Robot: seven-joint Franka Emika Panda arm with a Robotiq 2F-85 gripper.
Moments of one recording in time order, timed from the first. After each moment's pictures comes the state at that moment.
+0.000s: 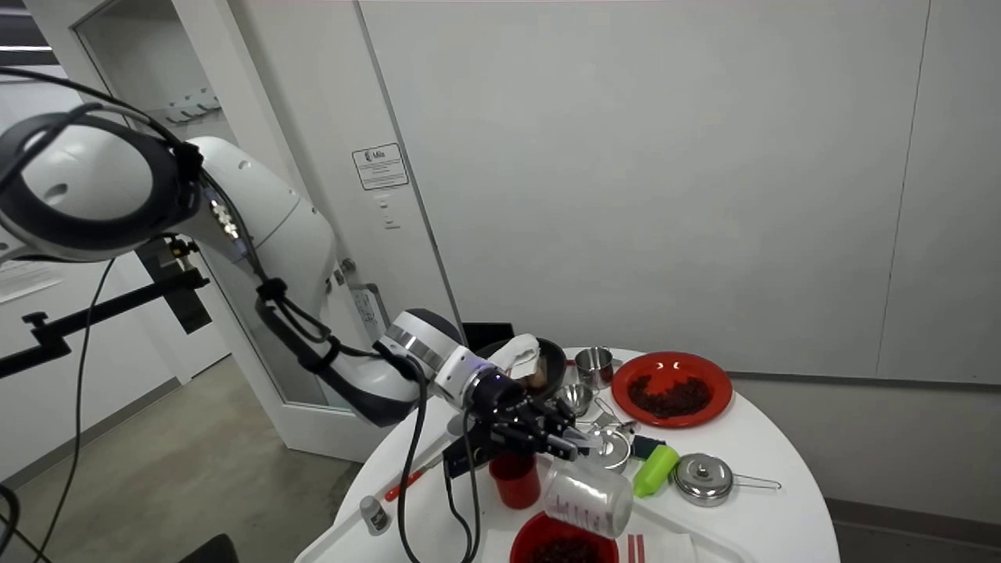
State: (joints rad) arm 0.29 0.82 -0.17 -1.86 -1.35 1.65 2.35
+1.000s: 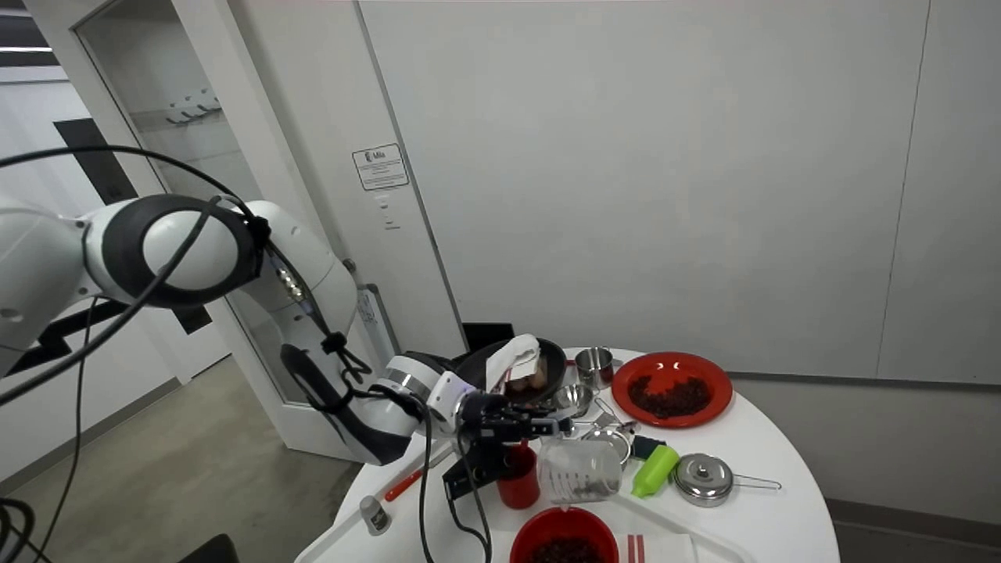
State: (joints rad) arm 0.26 1.03 -0.01 -1.75 -1.60 1.30 2.35
